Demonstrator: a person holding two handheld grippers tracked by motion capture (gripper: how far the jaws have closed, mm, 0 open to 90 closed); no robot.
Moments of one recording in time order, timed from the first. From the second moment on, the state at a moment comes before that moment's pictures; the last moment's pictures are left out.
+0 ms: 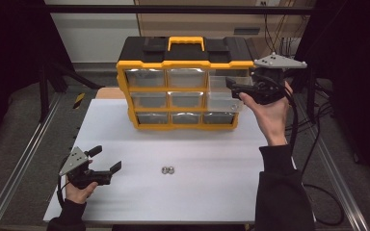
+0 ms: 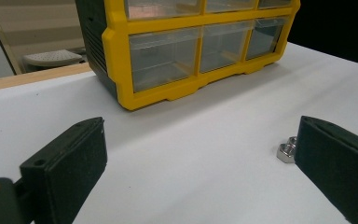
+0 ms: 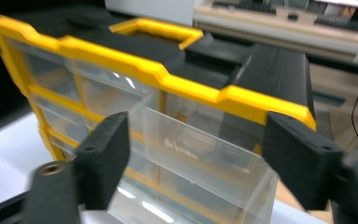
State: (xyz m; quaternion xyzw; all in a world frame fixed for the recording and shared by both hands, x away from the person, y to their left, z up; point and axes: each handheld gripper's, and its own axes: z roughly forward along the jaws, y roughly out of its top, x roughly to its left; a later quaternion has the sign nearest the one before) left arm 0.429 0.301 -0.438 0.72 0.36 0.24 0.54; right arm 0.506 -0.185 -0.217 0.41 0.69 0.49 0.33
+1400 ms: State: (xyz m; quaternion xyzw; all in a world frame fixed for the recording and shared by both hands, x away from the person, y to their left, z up) left arm 0.428 0.299 -0.437 0.72 0.36 0.25 0.54; right arm 0.425 -0.136 -0.367 0.37 0.72 0.54 0.24
